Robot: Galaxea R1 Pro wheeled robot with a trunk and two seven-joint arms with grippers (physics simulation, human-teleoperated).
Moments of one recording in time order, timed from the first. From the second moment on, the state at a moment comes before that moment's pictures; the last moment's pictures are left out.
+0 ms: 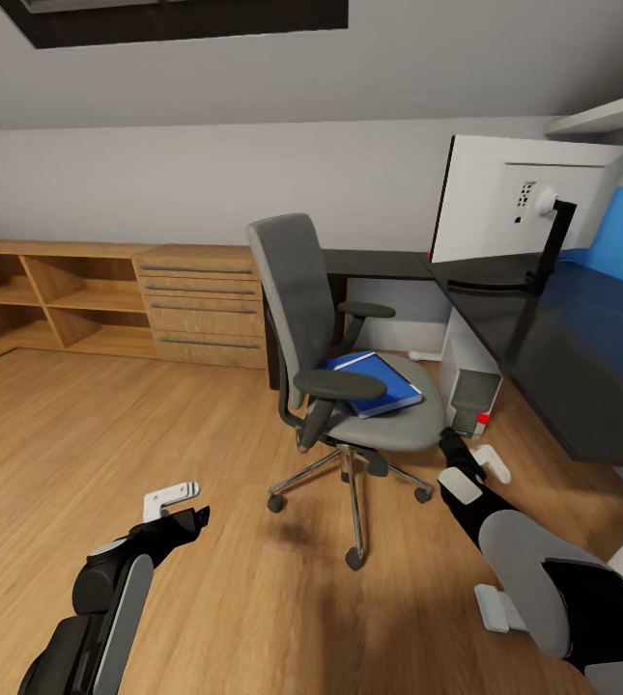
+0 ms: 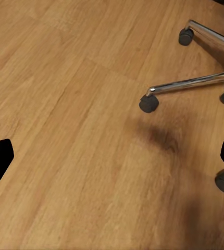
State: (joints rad) left arm -0.24 -0.09 0.09 -1.61 0.22 0.82 0.22; right arm -0.99 -0.04 -0.10 -0.19 -0.87 -0.41 -0.14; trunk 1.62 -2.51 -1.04
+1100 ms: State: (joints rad) left arm -0.24 -0.09 0.09 -1.58 0.21 0.81 0.22; right arm -0.99 -0.06 -0.10 -0.19 -0.88 -0.41 -0.15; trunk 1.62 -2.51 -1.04
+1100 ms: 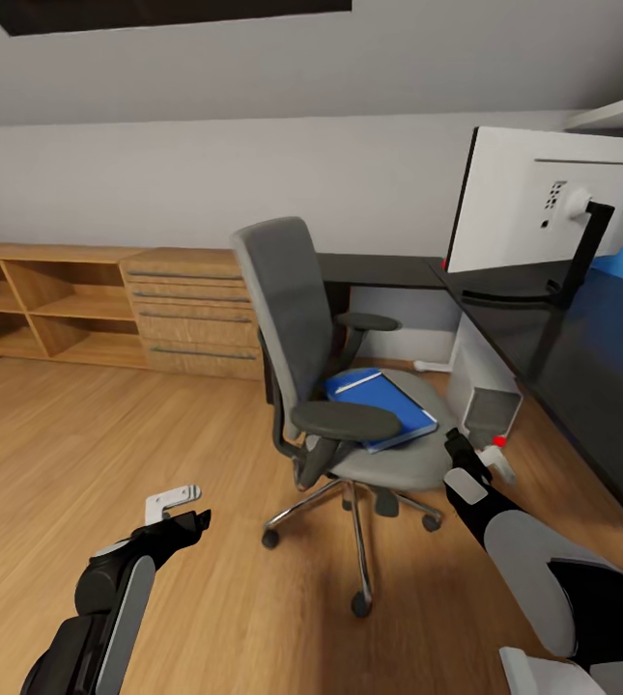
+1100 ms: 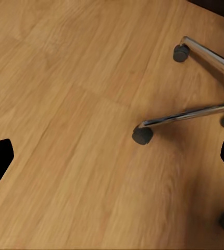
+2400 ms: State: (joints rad) left arm -0.24 -0.09 0.09 -1.57 0.22 0.81 0.22; right arm -0.99 -0.11 -0.11 -0.19 -0.99 -0.37 -0.14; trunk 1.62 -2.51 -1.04
